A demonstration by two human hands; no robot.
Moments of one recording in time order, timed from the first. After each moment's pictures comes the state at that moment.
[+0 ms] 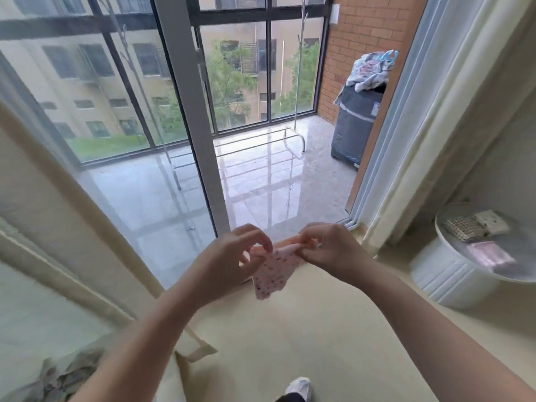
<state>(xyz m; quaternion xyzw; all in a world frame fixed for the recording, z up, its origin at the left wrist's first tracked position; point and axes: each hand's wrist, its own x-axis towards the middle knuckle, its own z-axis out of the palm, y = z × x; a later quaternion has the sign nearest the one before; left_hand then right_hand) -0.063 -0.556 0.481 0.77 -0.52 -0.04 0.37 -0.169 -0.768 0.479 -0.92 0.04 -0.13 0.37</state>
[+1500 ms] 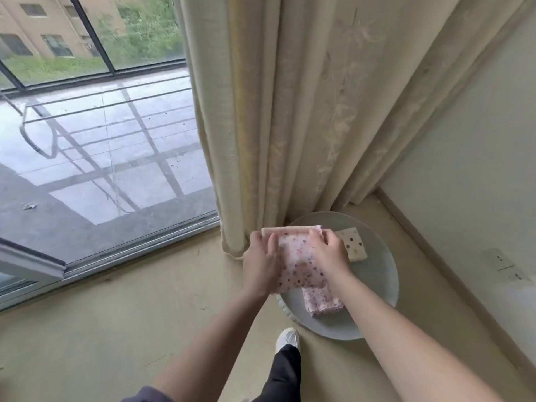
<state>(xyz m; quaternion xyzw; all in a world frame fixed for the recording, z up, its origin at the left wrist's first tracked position) -0.236 -1.533 0.319 0.84 -0.02 -0.20 0.51 -0.293 -1.660 0.334 -0.72 0.45 -0.03 0.53</state>
